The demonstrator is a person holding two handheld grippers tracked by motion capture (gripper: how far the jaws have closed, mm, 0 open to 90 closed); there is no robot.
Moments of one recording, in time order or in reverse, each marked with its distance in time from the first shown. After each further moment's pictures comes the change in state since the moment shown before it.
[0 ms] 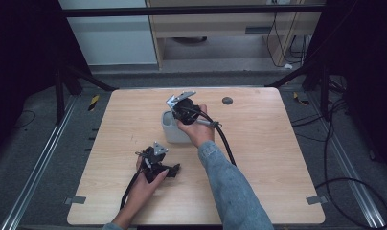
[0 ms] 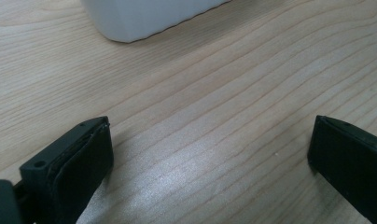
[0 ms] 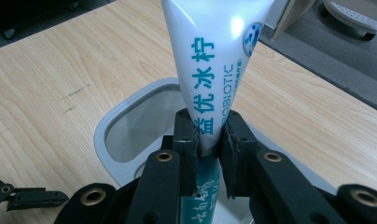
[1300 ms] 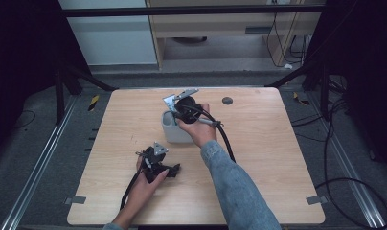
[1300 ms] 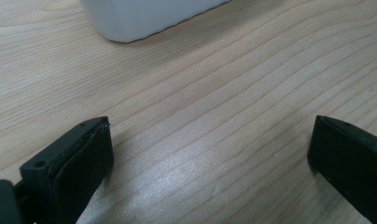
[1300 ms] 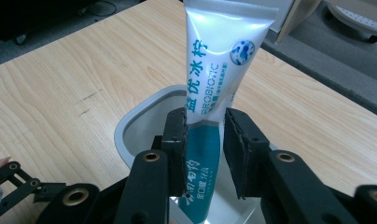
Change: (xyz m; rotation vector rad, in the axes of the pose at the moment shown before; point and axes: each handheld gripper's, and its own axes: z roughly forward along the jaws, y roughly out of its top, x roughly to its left) left arm 0.000 0.000 0.000 0.001 0.001 0.001; right arm 0.000 0.006 -0.018 -0.013 0.021 0.005
